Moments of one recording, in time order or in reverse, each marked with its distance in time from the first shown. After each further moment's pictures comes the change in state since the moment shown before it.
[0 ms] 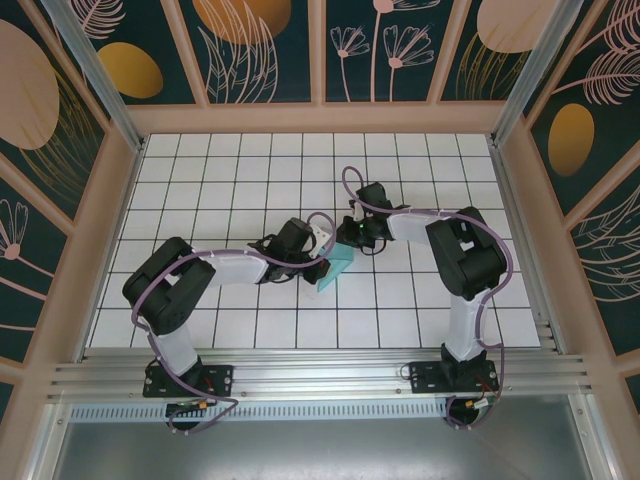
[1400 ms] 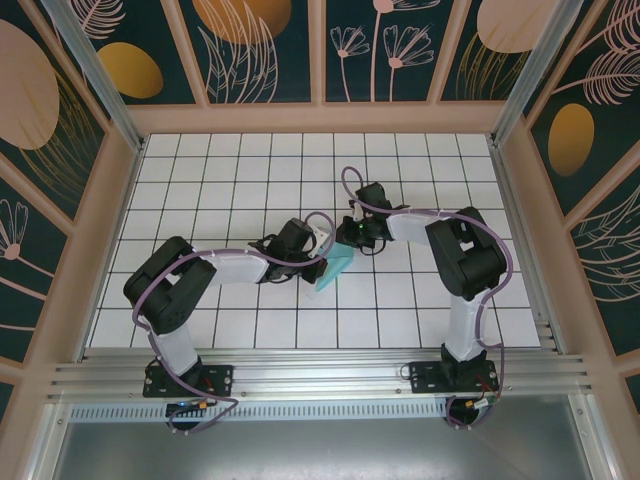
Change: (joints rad) left arm 0.002 0.005 0.005 -0.027 -0.057 -0.021; right arm 0.005 0.000 0.000 0.000 0.015 0.003
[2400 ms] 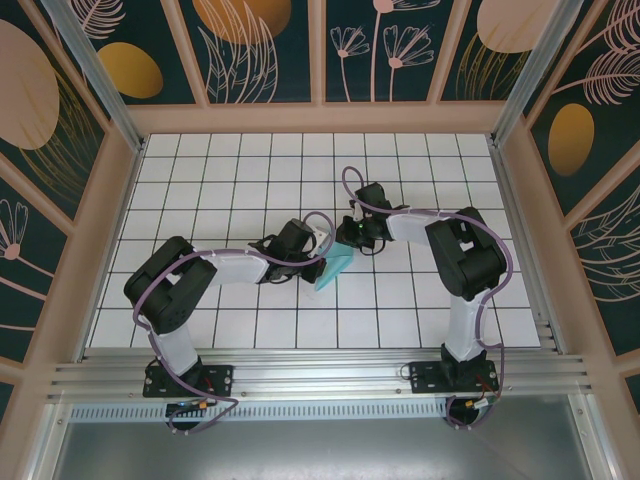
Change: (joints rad) left arm 0.000 0.004 -0.003 0.000 -0.025 -0.027; right arm 0.002 0.000 0.000 0.001 0.007 0.027
